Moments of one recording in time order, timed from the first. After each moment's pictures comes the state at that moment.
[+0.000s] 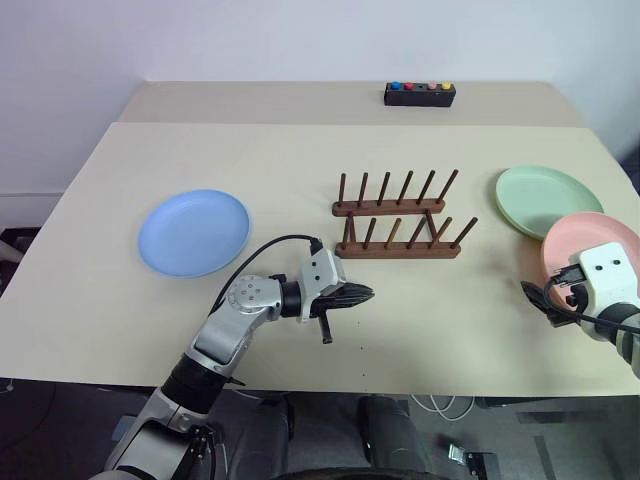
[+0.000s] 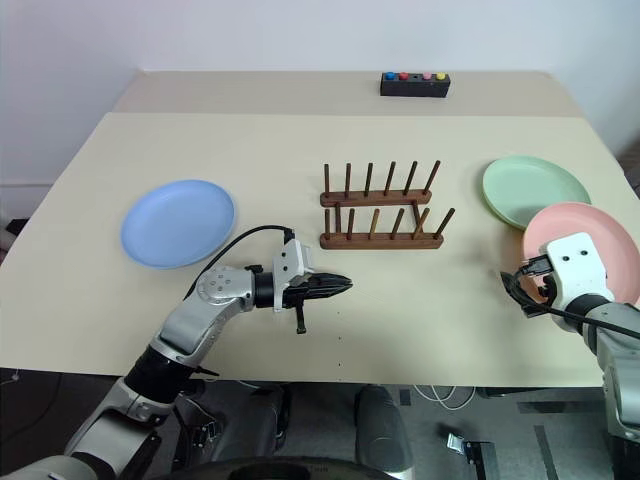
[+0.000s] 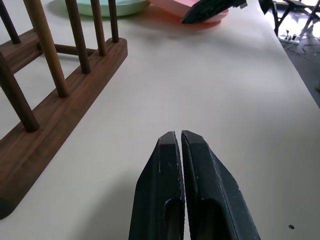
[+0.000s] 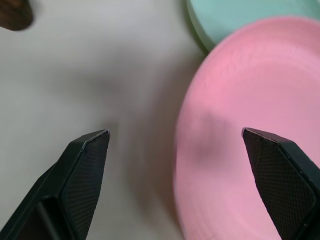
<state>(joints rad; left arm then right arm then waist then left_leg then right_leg) -0.37 0.29 -0.37 -0.05 -0.19 0.27 -0.93 0.12 -0.75 -0.47 -0.32 0.20 0.75 0.49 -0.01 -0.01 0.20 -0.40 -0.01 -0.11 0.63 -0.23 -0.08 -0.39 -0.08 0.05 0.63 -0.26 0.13</state>
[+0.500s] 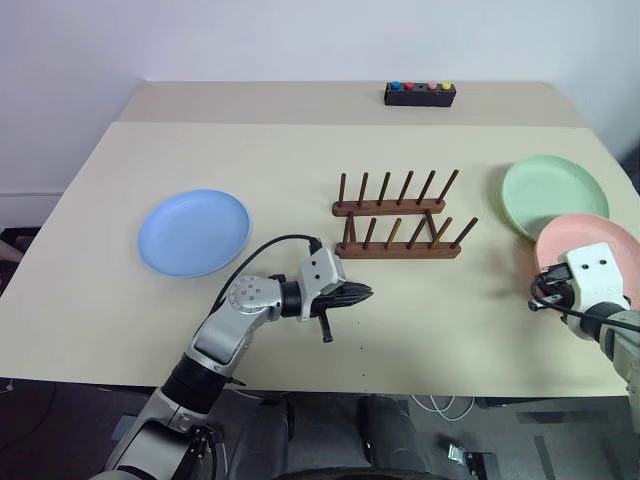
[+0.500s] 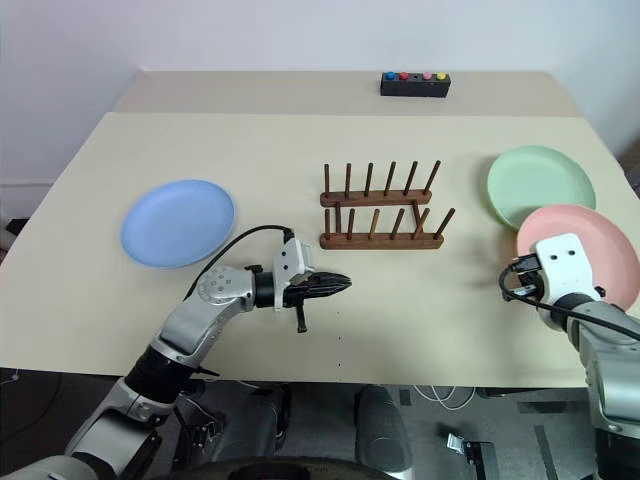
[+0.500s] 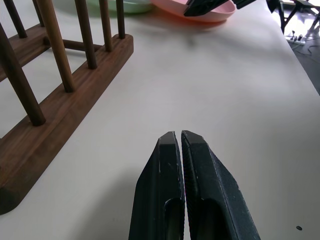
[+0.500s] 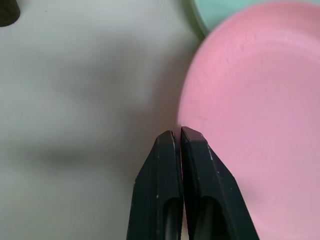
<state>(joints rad) -0.37 0.29 -0.37 -0.05 -0.19 0.28 -0.91 0.09 -0.73 -0.43 -0.33 0.20 0.80 0.43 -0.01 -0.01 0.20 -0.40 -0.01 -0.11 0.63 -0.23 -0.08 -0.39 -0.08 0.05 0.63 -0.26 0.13</state>
